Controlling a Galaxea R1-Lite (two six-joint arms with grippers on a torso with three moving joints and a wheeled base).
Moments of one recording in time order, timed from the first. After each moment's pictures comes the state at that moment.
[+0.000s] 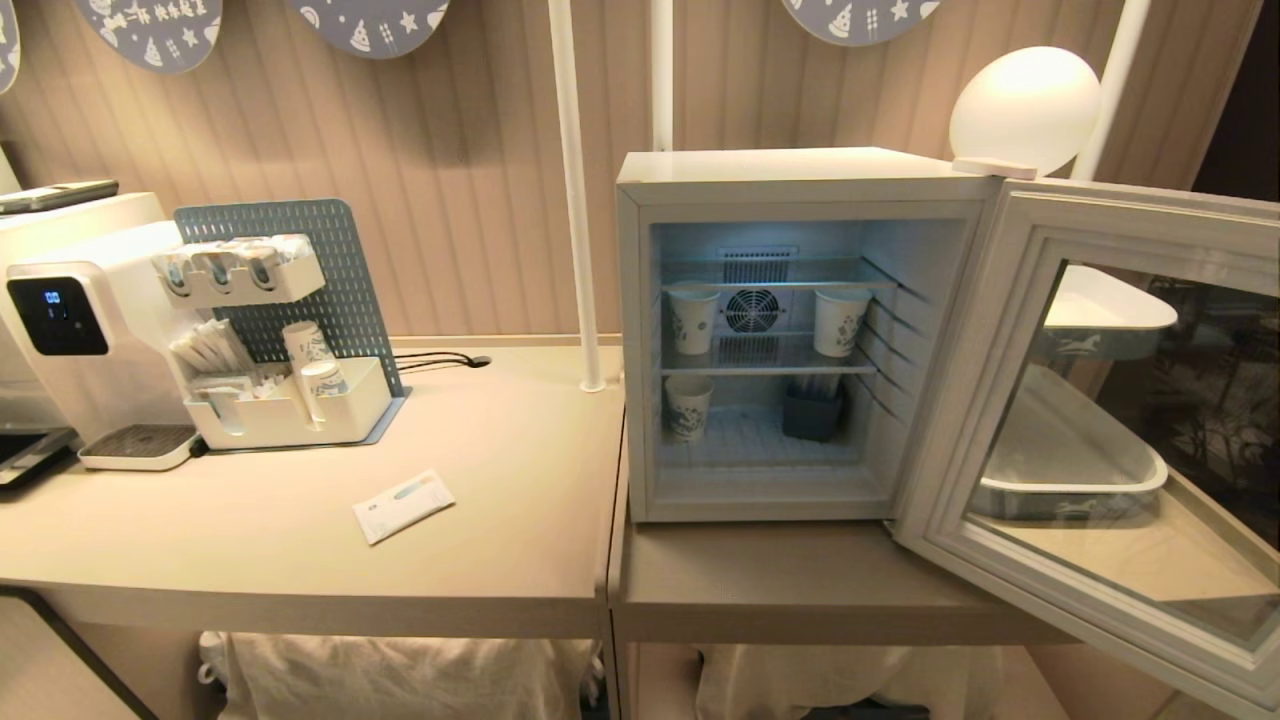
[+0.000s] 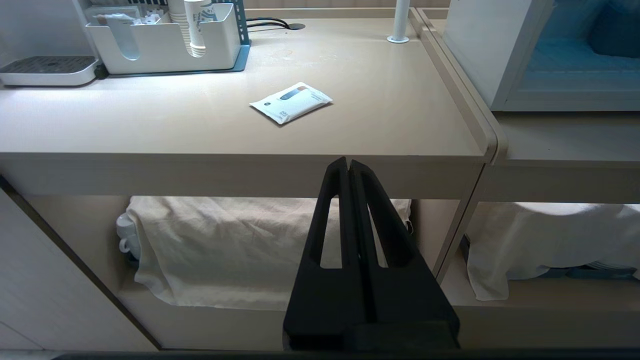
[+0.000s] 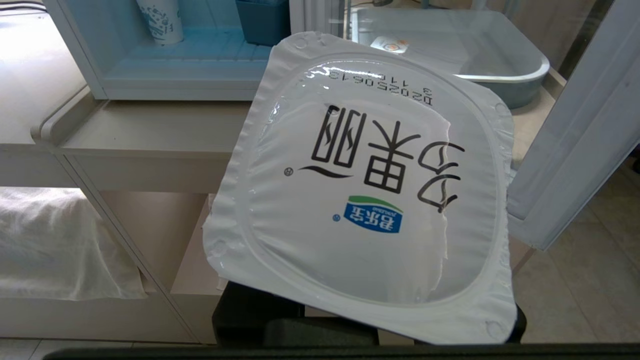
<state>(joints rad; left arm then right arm) 0.00 0.00 -0.04 0.08 0.00 0.00 0.00 0.00 -0.06 0.15 0.00 -0.06</state>
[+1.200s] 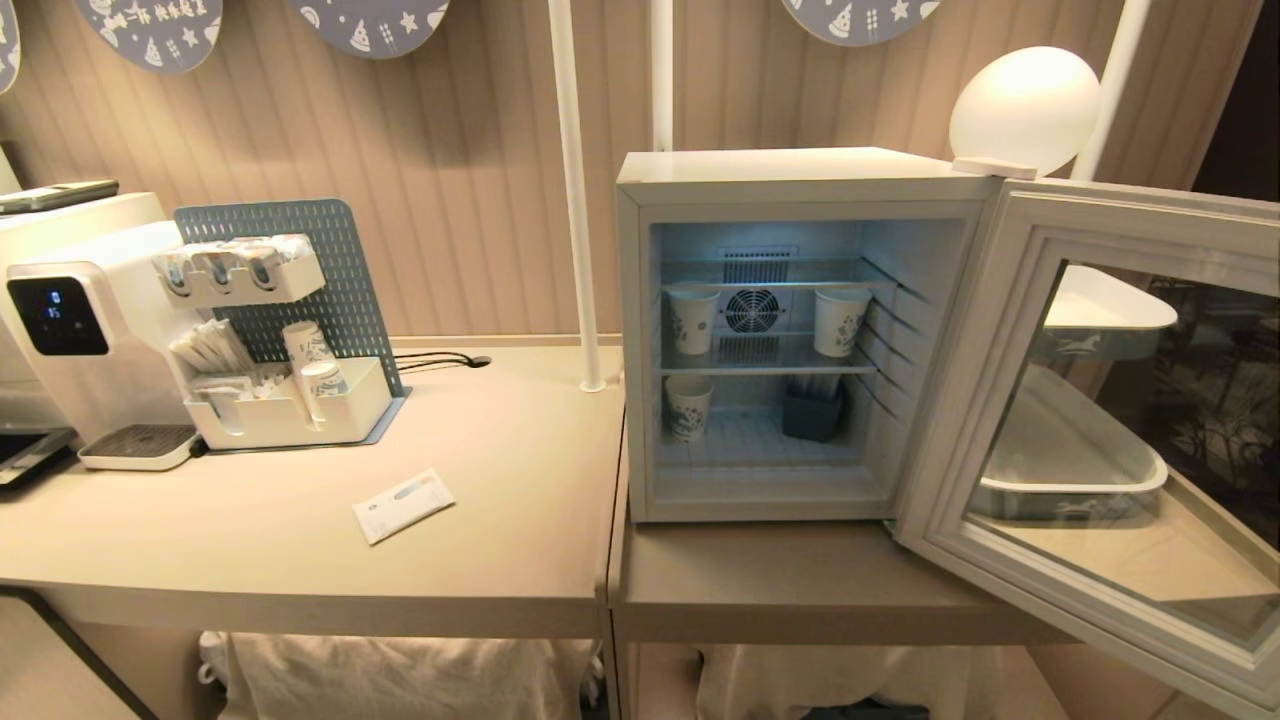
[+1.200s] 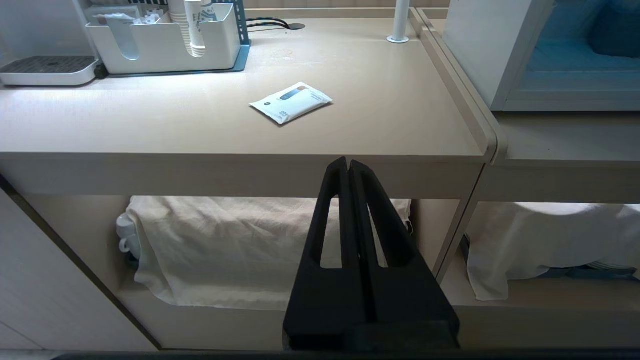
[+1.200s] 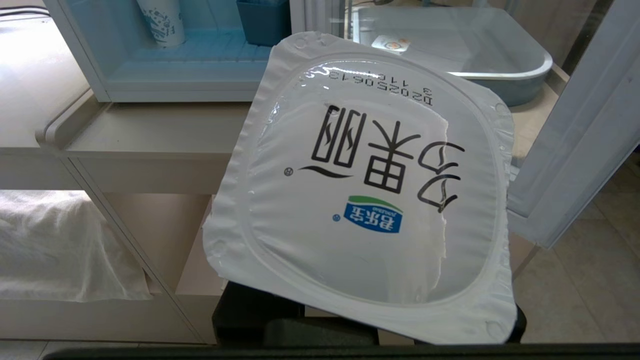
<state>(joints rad) 0.00 0.00 -0.04 0.08 0.00 0.00 0.00 0.00 -0.06 0.15 0.00 -0.04</state>
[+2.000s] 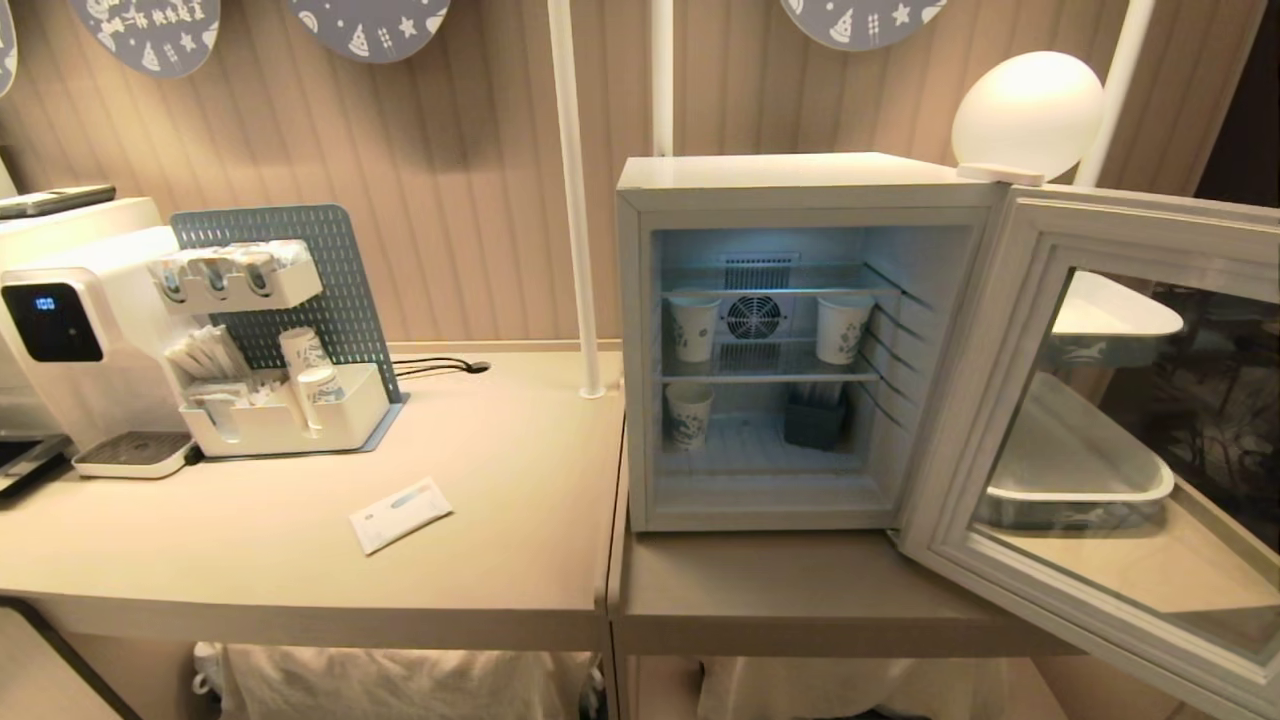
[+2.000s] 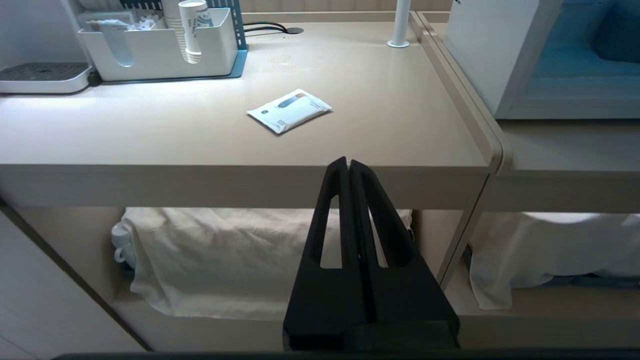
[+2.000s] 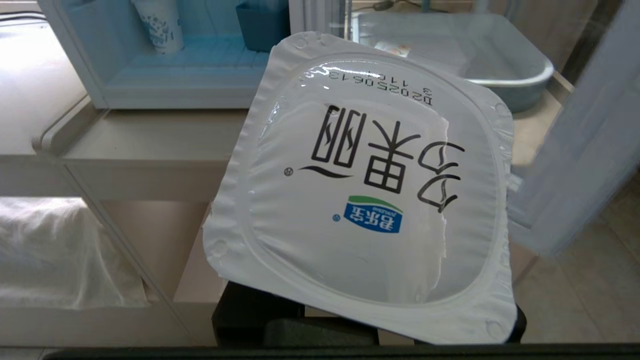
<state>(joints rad) 0.00 0.00 -0.04 0.08 0.00 0.00 0.00 0.00 -0.06 0.15 0.00 -0.05</state>
